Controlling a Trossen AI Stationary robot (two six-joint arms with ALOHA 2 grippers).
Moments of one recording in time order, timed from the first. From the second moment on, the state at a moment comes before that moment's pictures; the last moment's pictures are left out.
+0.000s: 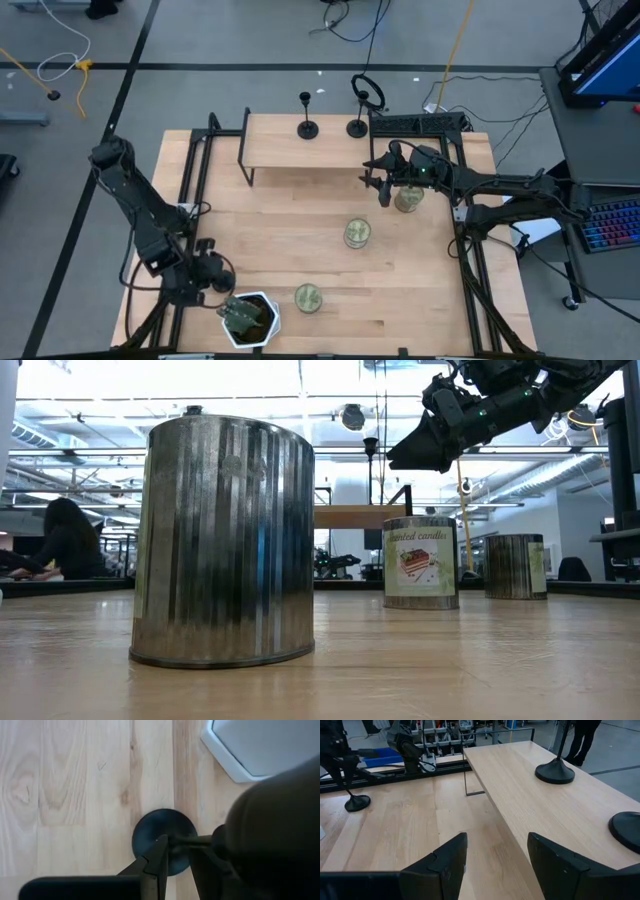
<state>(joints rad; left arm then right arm) -1.02 1.10 0.63 -0.76 -0.25 -0.99 -0.34 1.09 0.60 0.21 -0.08 0.02</state>
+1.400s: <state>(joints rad) -0.37 1.10 1.19 -0.98 -0.50 -0.18 -0.34 1.09 0.60 0.28 -0.08 0.02</state>
